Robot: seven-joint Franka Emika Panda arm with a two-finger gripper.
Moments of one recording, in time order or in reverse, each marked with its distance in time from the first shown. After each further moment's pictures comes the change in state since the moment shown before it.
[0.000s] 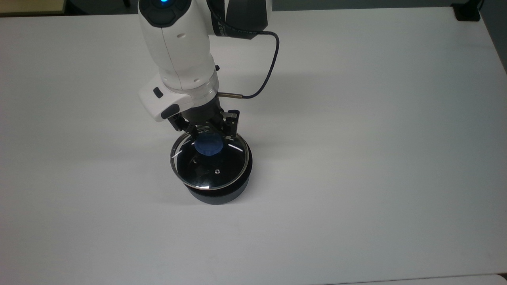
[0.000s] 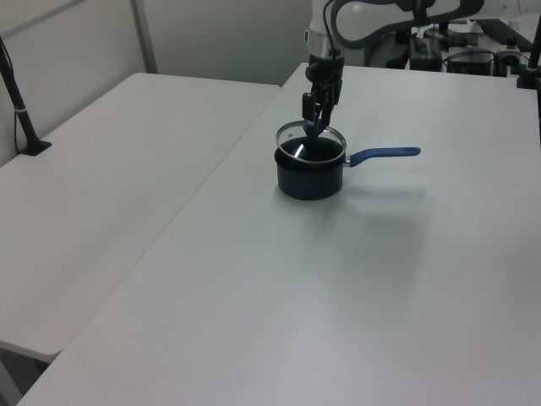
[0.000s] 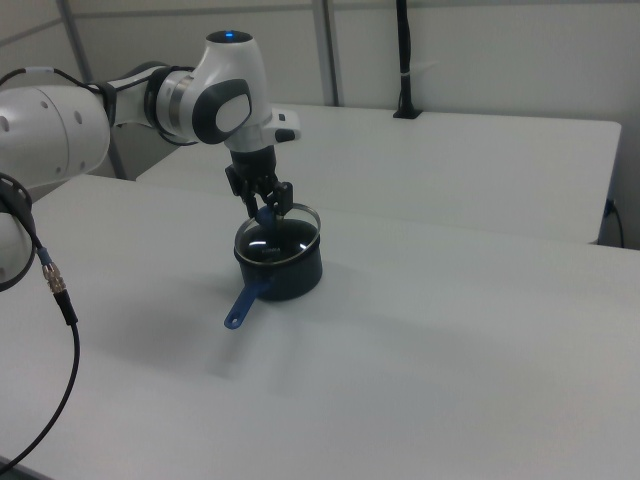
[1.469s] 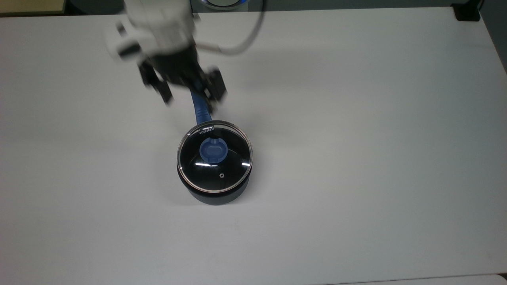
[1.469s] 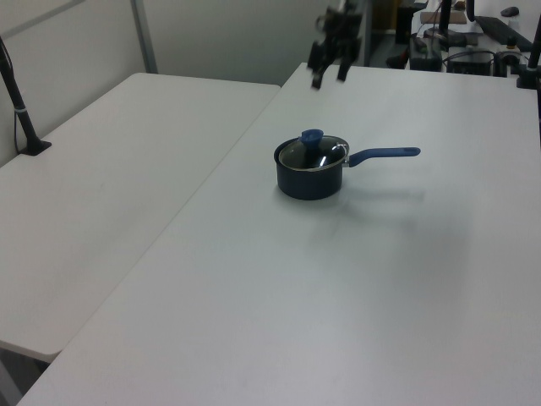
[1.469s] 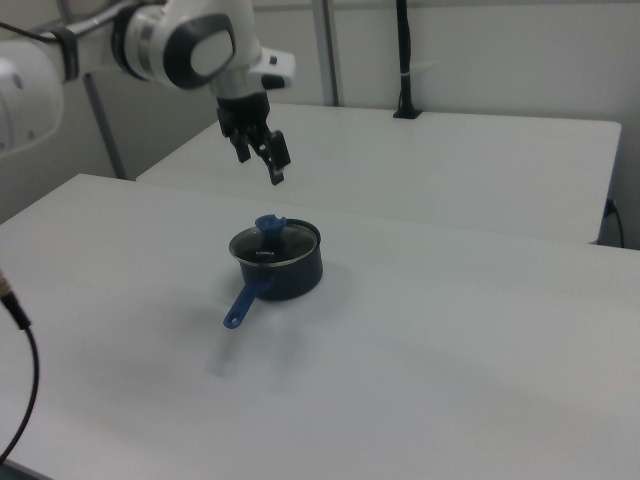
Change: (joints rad) arm -0.044 -0.201 -0.006 -0.039 -0.019 -0.072 0.151
